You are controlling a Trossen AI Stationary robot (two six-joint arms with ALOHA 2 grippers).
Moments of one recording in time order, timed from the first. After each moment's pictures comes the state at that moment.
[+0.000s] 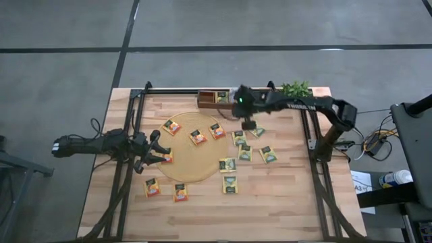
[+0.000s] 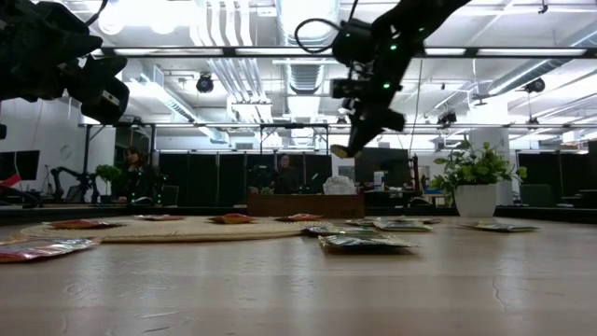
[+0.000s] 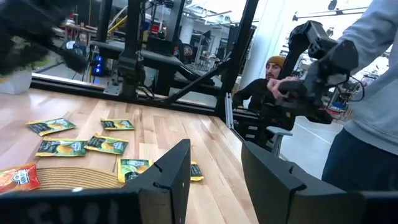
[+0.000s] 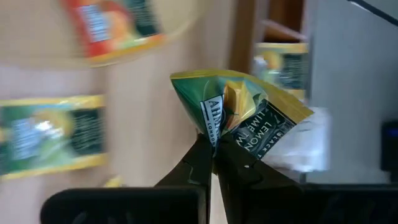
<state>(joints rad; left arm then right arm) -0.03 0.05 0.01 0.05 0.24 -0.27 -0.38 1.71 1.29 -0.61 0.16 -0.58</state>
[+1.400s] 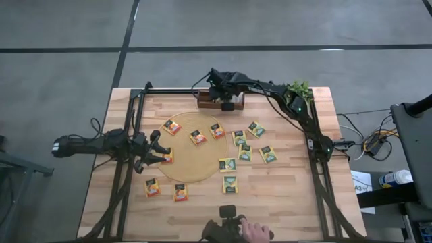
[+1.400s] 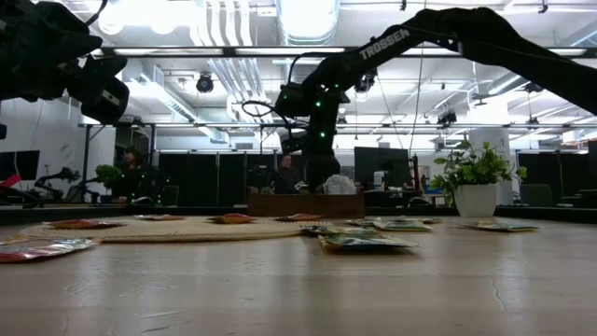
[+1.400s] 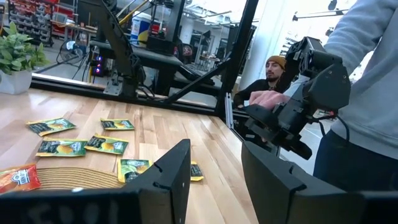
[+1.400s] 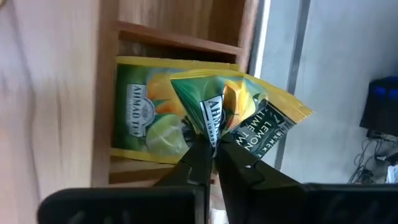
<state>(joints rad) -0.03 0.05 0.01 0.05 0.24 -0.27 -0.52 2.37 2.10 -0.91 0.29 -0.66</state>
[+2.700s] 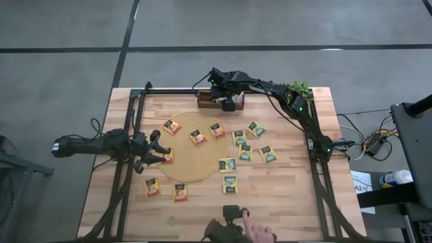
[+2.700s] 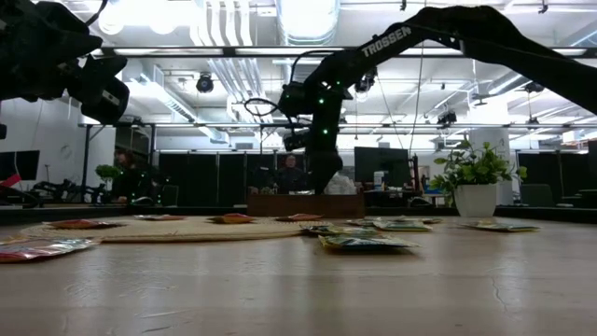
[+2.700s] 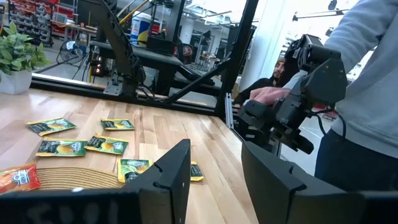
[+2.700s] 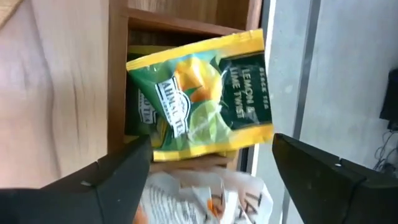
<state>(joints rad) -0.03 0.05 0.01 0.05 0.24 -0.27 -0.53 2.36 2.10 -0.96 0.26 -0.60</state>
